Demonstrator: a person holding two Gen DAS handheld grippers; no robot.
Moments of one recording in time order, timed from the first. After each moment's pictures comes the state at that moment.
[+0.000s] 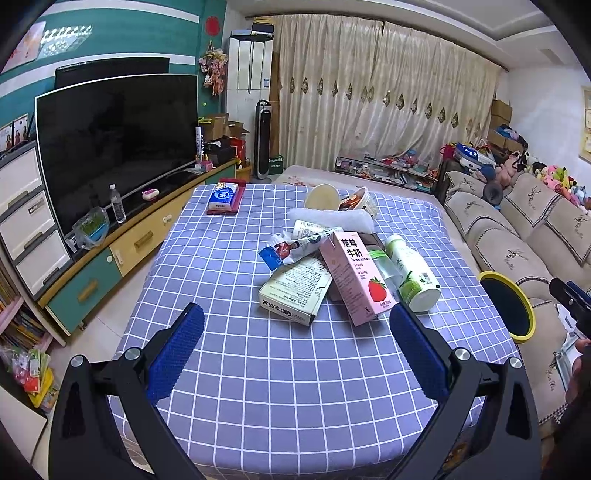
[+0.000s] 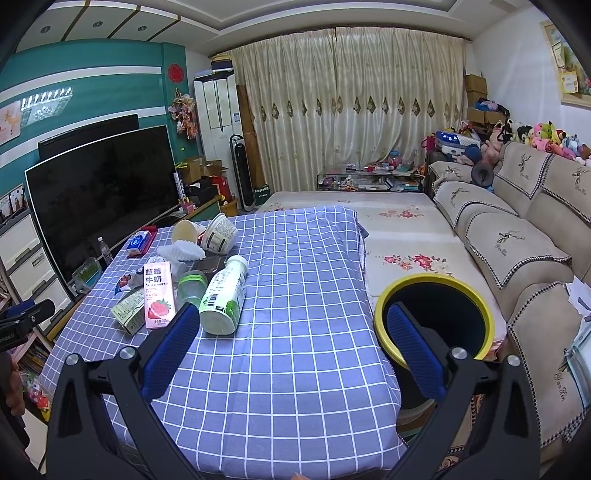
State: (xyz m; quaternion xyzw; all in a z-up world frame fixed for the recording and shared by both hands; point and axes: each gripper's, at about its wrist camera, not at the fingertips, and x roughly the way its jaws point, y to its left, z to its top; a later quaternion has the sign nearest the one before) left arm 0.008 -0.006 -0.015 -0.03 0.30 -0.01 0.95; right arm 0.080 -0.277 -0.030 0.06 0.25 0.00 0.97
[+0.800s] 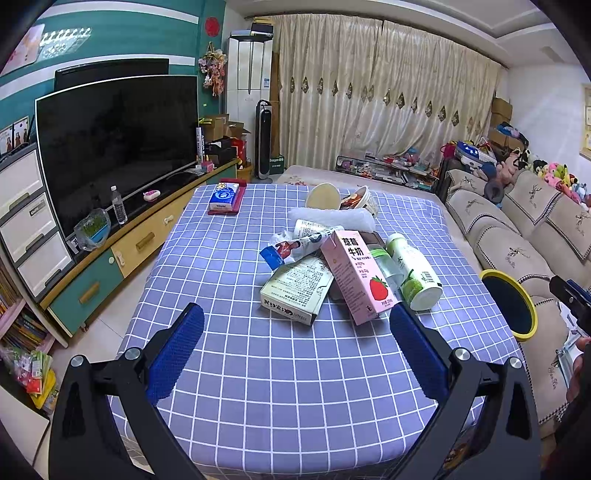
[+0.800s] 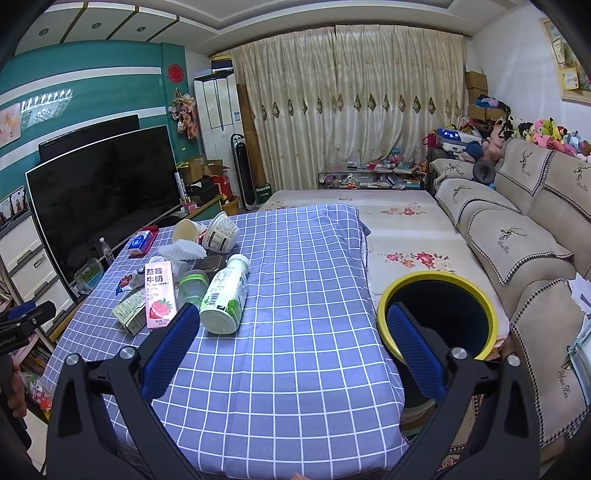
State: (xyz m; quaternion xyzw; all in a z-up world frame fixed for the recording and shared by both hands) left arm 0.008 -0.006 -0.017 -0.03 0.30 0.00 0.95; right arm 0.082 -0.274 -0.033 0.07 0.25 0.00 0.96
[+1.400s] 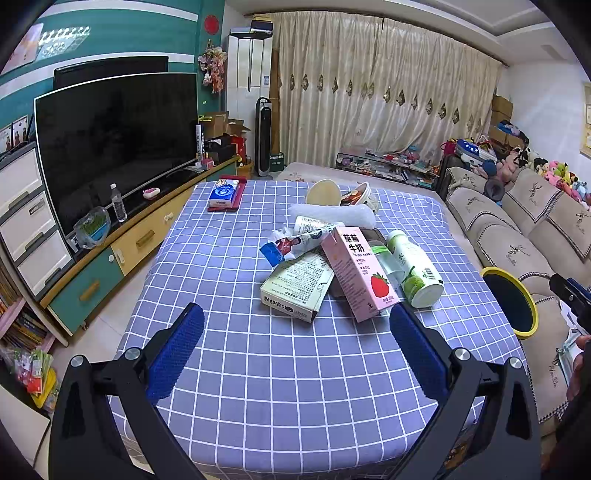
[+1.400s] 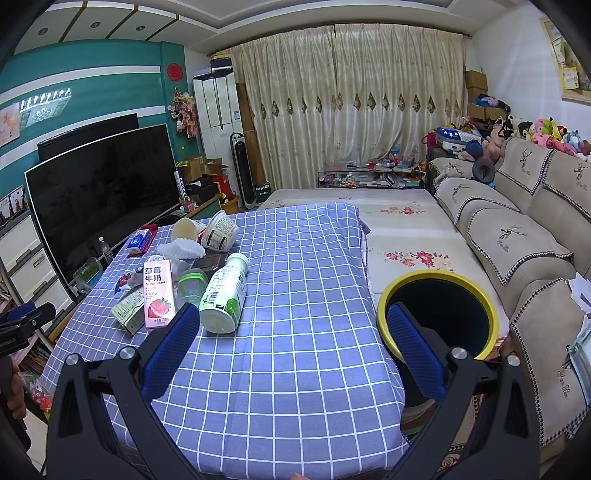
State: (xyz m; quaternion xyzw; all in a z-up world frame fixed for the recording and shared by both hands) left arm 0.007 -0.007 -0.019 -0.03 0.31 -0.01 0.95; right arm 0.083 -0.274 -0.034 0.07 0.25 0.00 0.96
